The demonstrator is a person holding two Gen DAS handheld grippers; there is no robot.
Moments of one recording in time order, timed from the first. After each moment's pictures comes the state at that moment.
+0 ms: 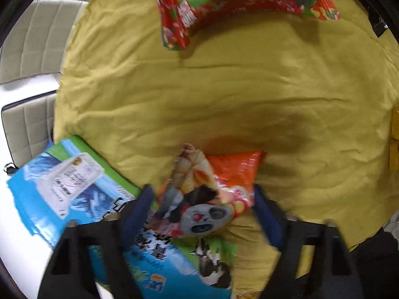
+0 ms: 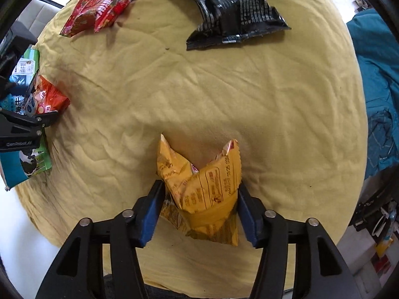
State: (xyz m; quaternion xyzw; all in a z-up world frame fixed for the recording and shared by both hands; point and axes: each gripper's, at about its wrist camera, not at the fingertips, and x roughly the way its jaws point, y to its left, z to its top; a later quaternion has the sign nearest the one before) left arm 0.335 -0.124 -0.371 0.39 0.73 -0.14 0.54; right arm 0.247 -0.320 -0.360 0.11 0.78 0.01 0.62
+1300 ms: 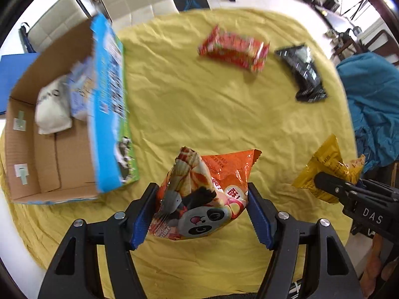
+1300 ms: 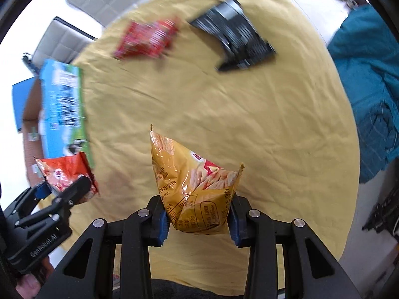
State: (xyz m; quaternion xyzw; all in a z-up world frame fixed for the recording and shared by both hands) left arm 0.185 -0.074 -0.255 0.05 0.68 -0.06 0.73; right arm 0.184 -0.324 -0.261 0.16 0.70 0.02 0.69
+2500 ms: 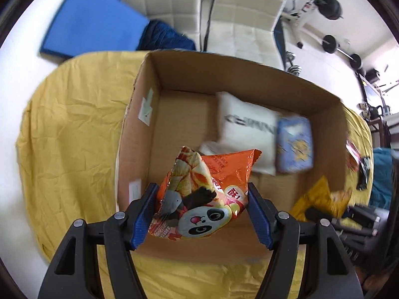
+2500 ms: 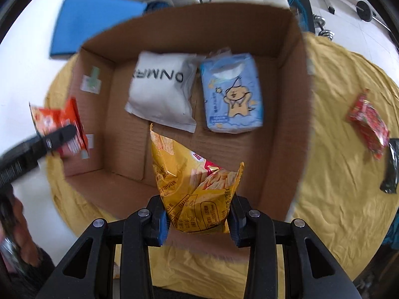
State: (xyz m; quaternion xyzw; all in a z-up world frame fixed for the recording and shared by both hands) left arm 0.261 0.259 -0.207 -0.09 0.65 0.05 0.75; right arm 0.307 0.053 -0.264 0.00 0.73 0.17 0.67
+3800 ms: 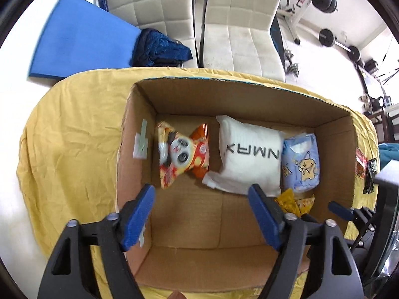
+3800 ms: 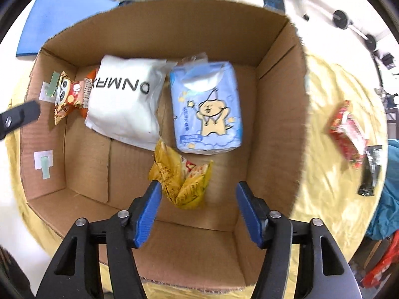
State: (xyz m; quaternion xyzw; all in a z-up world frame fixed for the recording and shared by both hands) left arm 0.307 0.268 -0.220 -0.06 0.66 0.03 0.75; right arm 0.318 0.067 -0.278 -0.07 0.70 0.08 0.70
